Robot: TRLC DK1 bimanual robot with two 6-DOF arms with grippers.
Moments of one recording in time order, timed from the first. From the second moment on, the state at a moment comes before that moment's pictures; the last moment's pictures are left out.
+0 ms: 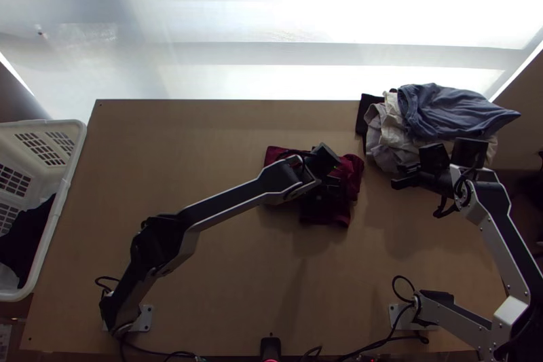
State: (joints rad) left arm -0.97 2.18 2.01 -0.67 -0.14 0.89; right arm -0.09 1.21 0.91 -0.51 -0.34 -0.29
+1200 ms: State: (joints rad) left arm -0.53 2.31 1.96 -0.85 0.43 0.13; right arm 0.40 1.61 1.21 -0.45 -0.41 -0.11
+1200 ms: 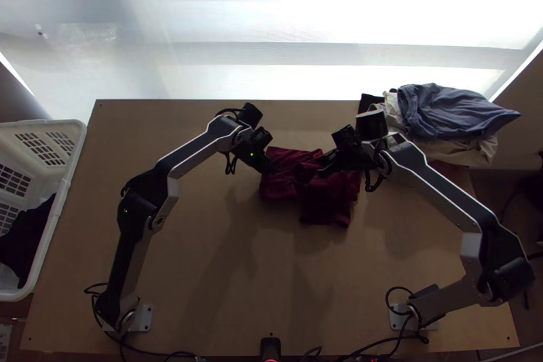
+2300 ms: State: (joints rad) left arm -0.58 2.35 1.96 -0.82 0.24 0.19; right arm 0.15 1.72 1.13 -0.65 -0.48 -0.30
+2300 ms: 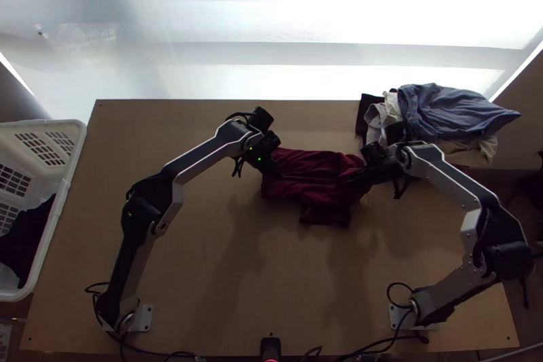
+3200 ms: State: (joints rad) left arm -0.58 2.14 1.95 -0.89 0.29 0.22; right arm 0.17 1.39 1.17 -0.89 -0.41 -0.43
